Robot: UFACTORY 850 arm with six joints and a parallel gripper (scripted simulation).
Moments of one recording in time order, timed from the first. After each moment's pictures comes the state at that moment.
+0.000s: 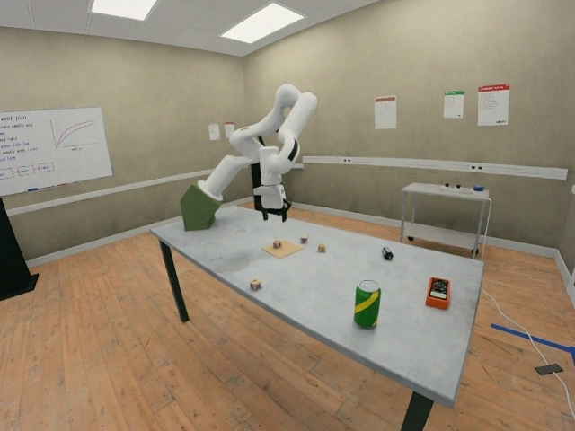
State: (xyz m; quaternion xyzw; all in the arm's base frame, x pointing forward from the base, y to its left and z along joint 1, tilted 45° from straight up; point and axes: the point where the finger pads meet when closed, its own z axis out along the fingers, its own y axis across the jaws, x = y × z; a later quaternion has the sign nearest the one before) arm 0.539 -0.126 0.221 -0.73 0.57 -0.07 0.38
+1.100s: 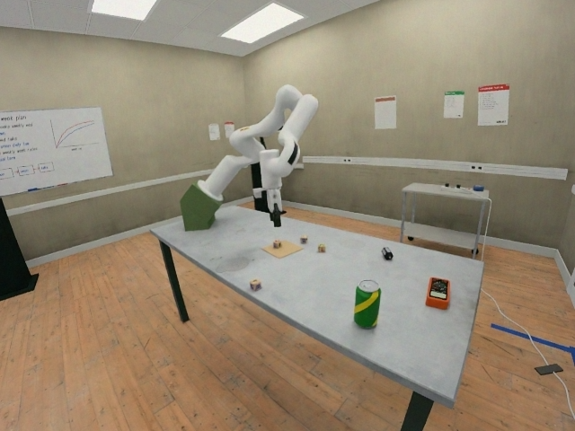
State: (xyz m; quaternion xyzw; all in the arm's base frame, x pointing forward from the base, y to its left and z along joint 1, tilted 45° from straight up) arm 0.546 -0.119 0.212 -0.39 0.84 0.11 0.37
